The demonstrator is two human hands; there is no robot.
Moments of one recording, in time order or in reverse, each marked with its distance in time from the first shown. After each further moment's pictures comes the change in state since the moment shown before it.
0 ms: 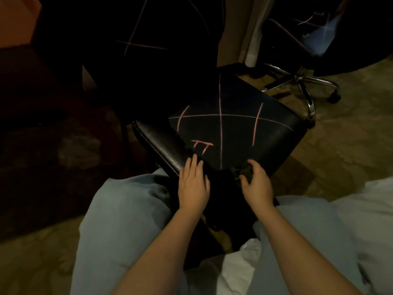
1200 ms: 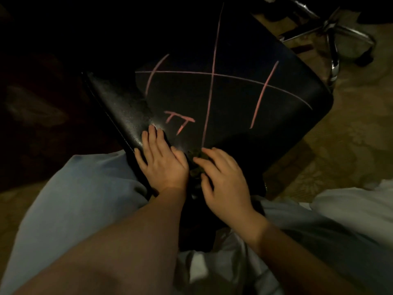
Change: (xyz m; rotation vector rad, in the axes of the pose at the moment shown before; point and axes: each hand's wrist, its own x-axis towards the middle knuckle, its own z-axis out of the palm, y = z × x) left_hand 0.044 0.008 0.065 0.137 0.351 -0.427; right_hand 0.017 0.010 0.025 -0.211 -0.181 -0.628
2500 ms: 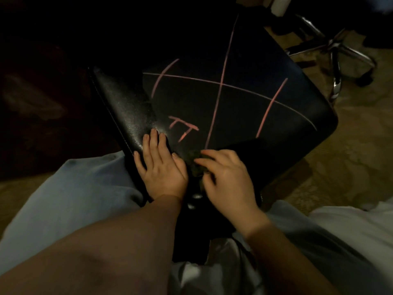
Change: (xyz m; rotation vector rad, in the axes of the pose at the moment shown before) left_hand 0.005 -0.008 0.000 0.019 -0.013 0.018; right_hand 0.033 -0.003 -0.014 -0.021 -0.028 -0.015
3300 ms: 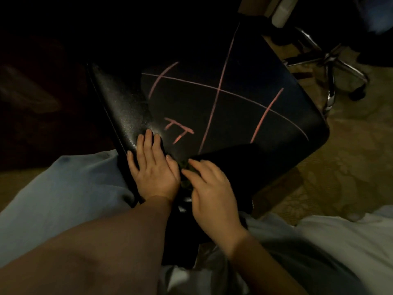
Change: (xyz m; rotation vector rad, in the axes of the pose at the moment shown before) left_hand 0.002 0.000 0.001 0.025 -0.005 -0.003; right_hand -0.016 -0.012 0.007 -0.035 -0.099 -0.047
